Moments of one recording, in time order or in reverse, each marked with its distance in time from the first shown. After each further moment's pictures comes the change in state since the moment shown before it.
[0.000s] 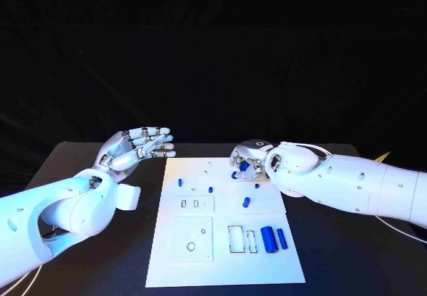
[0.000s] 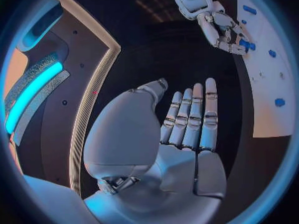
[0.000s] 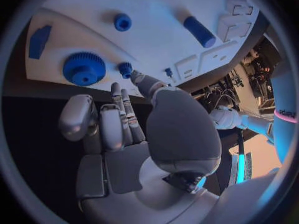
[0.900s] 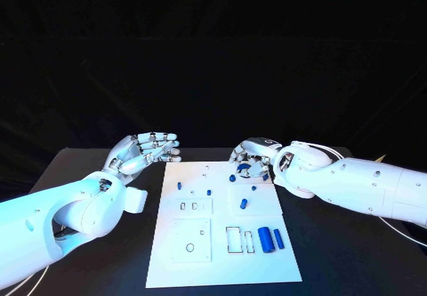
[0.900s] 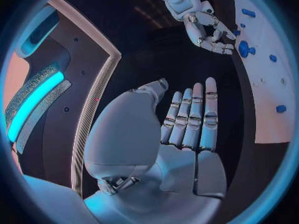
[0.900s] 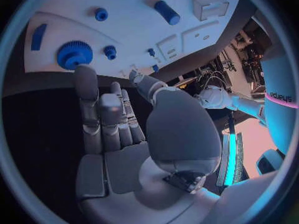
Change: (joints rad) left arm -0.028 0.017 -0.001 -0.027 -0.048 -0.006 0.001; left_hand 0.005 0.005 -0.003 -0.003 0.000 0.000 0.000 0.000 0.000 -0.003 -0.004 0.006 0.000 0.000 0.000 0.009 -0.002 0.000 0.004 -0.004 0.007 0.004; right arm 0.002 -0.031 0.000 0.021 0.146 -0.073 0.145; right_hand -0.004 0.004 0.011 -0.036 -0.010 -0.029 0.000 0.020 -0.032 0.009 -0.001 0.000 -0.017 -0.003 -0.003 -0.228 -0.237 0.044 -0.025 -0.015 -0.293 -0.368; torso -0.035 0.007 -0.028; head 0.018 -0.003
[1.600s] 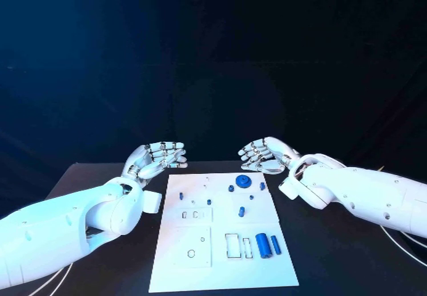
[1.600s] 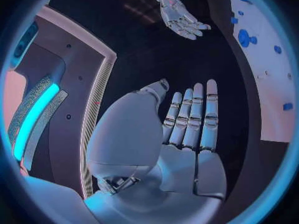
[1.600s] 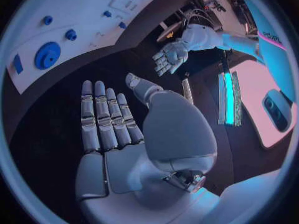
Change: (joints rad) left arm -0.054 0.096 -0.014 -0.135 0.019 -0.084 0.017; left_hand 0.019 0.028 -0.042 0.001 0.004 -0.018 -0.004 0.013 0.002 -0.032 0.000 0.056 0.001 -0.005 -0.002 0.059 -0.006 0.000 -0.046 0.007 0.025 0.033; right arm -0.046 -0.028 -0.001 -0.040 0.615 -0.067 0.284; right_hand 0.019 0.081 -0.023 -0.057 0.004 -0.145 0.038 0.070 -0.028 -0.142 0.077 0.014 -0.015 -0.451 0.123 -0.838 -0.765 0.034 -0.440 0.153 -0.685 -0.598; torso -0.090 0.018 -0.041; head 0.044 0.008
